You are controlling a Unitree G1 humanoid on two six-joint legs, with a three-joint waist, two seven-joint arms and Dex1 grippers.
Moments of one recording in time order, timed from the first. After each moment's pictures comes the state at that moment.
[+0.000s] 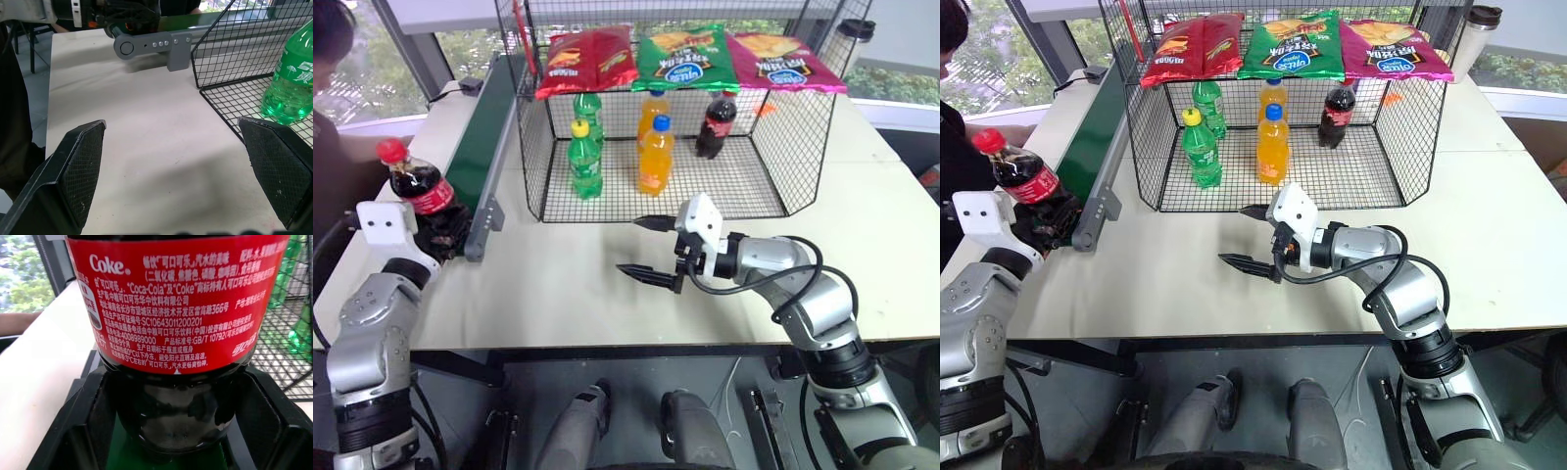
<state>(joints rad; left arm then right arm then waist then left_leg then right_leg) -0.15 0.48 0.46 -0.20 -0.43 0.45 -0.30 -0.48 -0.48 0.19 -0.31 0.38 0.55 0.86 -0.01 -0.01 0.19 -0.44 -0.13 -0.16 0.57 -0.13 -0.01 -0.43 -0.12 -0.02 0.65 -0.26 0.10</state>
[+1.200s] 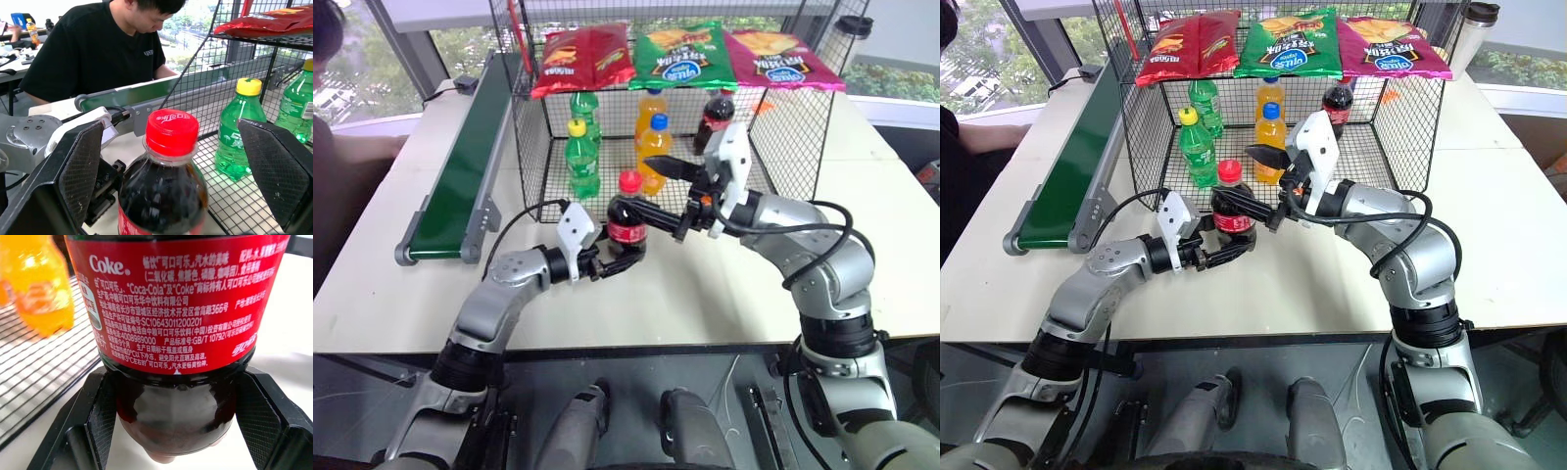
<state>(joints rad) -0.43 0.40 -0.19 -0.13 -0.34 0.42 -0.75 -0.65 -0.41 0.03 -0.31 0.56 0.69 0.71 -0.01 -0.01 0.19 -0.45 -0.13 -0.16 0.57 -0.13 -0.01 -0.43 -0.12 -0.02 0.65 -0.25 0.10</state>
